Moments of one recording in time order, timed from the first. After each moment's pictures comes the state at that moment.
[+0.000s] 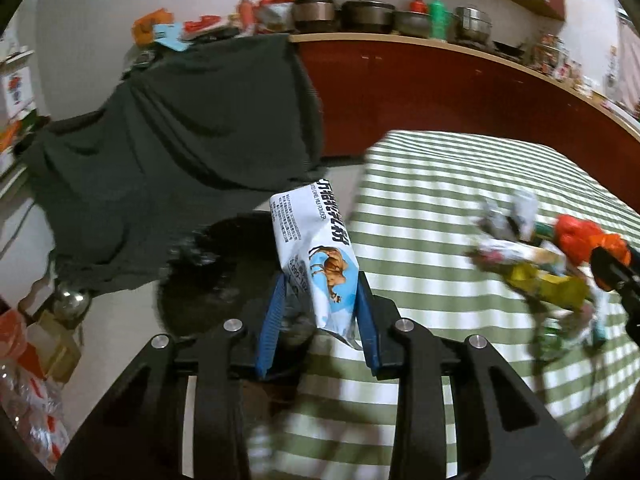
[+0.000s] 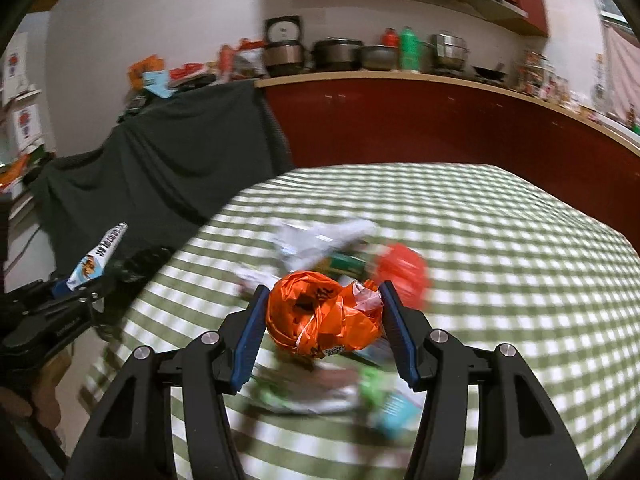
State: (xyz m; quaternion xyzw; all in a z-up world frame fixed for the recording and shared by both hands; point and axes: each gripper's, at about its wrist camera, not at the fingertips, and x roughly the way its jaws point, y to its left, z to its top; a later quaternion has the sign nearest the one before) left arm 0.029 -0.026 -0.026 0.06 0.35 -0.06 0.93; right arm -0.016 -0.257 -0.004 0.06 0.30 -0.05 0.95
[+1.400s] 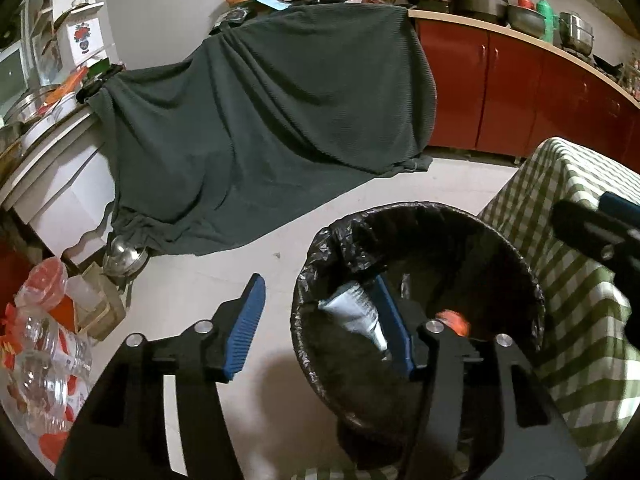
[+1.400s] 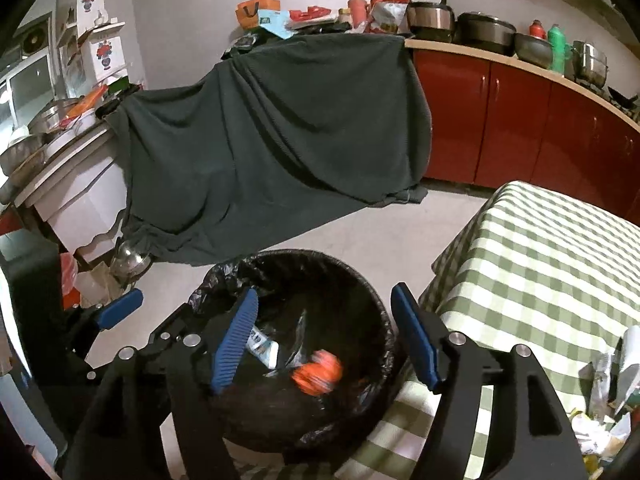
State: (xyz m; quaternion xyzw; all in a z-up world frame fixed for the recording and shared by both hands) left arm 0.117 0.102 -0.076 0.03 0.38 0.09 0.92; right arm 0.134 -0.070 -0.027 0.01 0.35 0.13 0.93
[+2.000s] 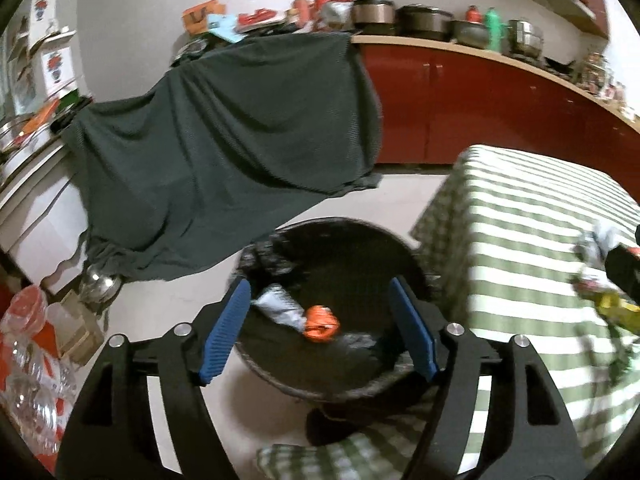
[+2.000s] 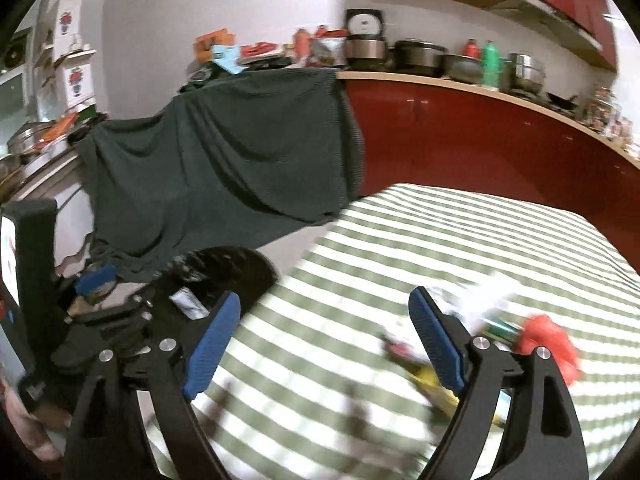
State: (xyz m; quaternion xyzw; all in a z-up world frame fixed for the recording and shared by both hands) left arm 0.059 0.027 -0.037 0.05 0.34 0.00 0.94; right arm 0.031 -0.174 0.006 0.01 0.31 0.03 0.95
